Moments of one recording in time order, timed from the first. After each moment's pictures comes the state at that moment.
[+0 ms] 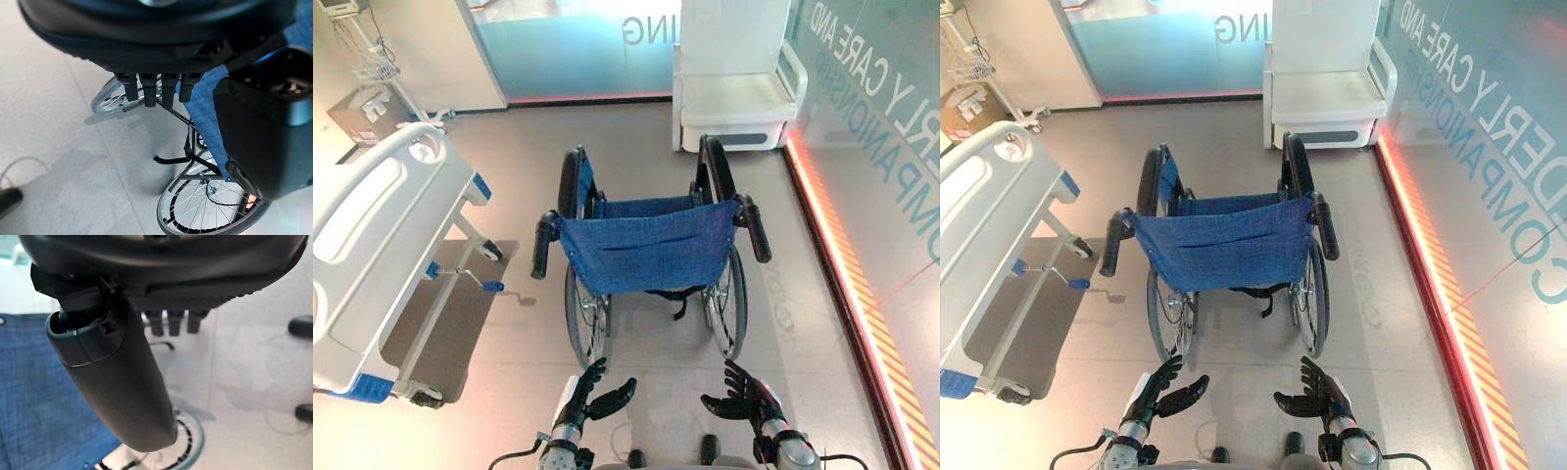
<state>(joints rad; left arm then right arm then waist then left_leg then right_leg) 0.04 0.20 -0.38 1.12 0.01 -0.56 0.26 -0.02 -0.22 0.25 1.16 0.36 -0.47 0.14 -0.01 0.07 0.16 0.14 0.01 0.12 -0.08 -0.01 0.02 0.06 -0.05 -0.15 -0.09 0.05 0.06</state>
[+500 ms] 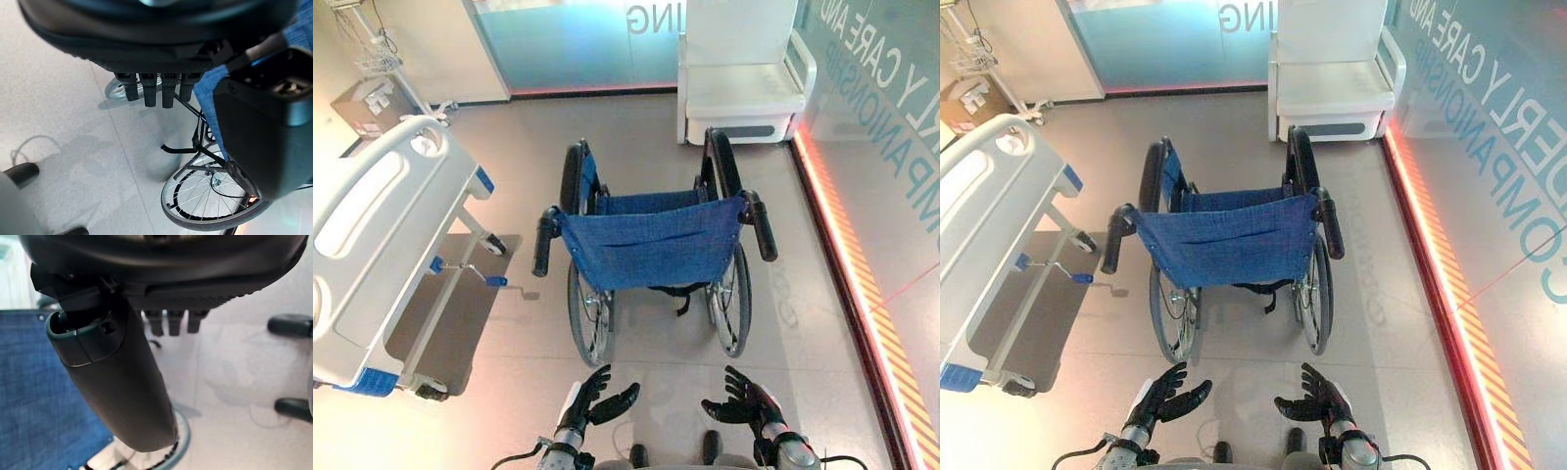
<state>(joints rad) 0.04 0.19 -0.38 1.12 -0.04 -0.54 0.18 -0.02 -0.22 0.25 1.16 0.36 -0.42 0.14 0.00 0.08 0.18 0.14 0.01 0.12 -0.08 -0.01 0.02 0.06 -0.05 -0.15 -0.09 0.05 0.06</state>
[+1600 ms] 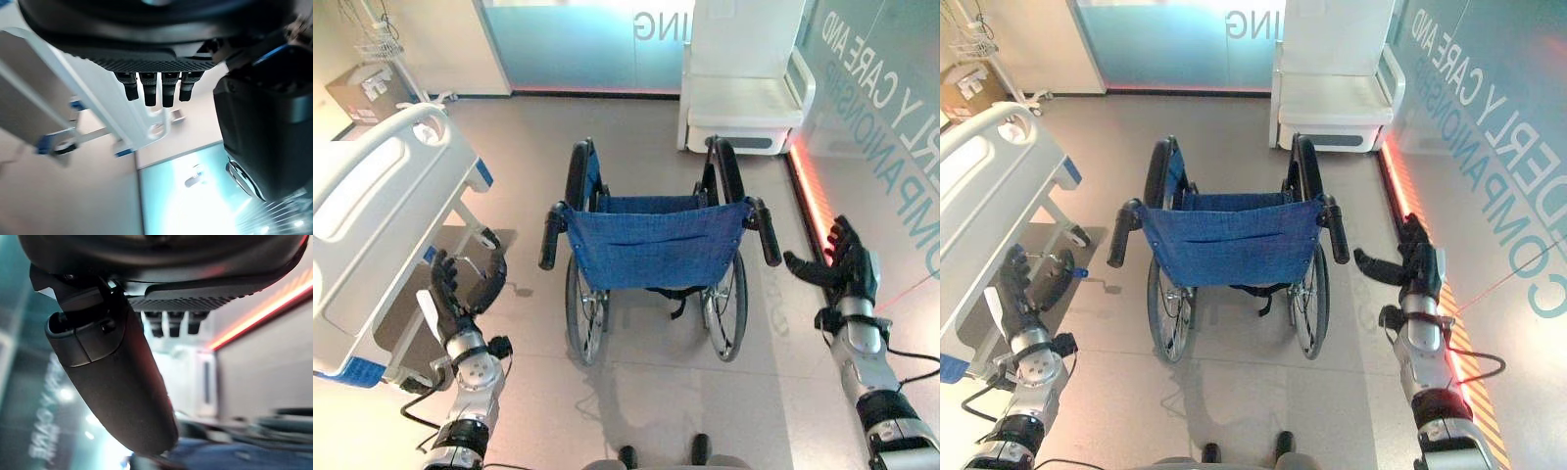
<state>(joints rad) -0.19 0.48 0.01 0.67 -0.26 -0.48 0.61 -0.32 -0.54 0.05 0.57 0.48 -0.35 -0.33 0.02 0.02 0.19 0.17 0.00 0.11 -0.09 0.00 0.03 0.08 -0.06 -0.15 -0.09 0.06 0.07</state>
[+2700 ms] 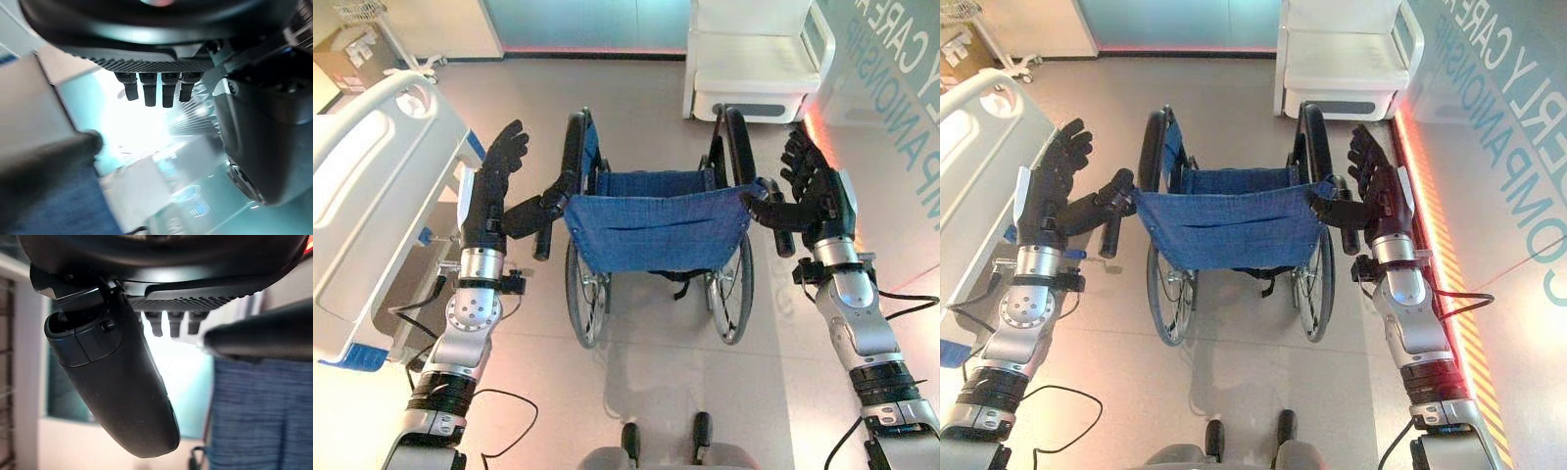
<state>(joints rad) -0.29 0.65 -0.05 0.29 -0.15 -0.33 0.20 -0.35 -0.57 0.08 0.15 0.39 -0.11 -0.12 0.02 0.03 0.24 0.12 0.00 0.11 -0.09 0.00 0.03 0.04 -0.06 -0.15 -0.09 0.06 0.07</state>
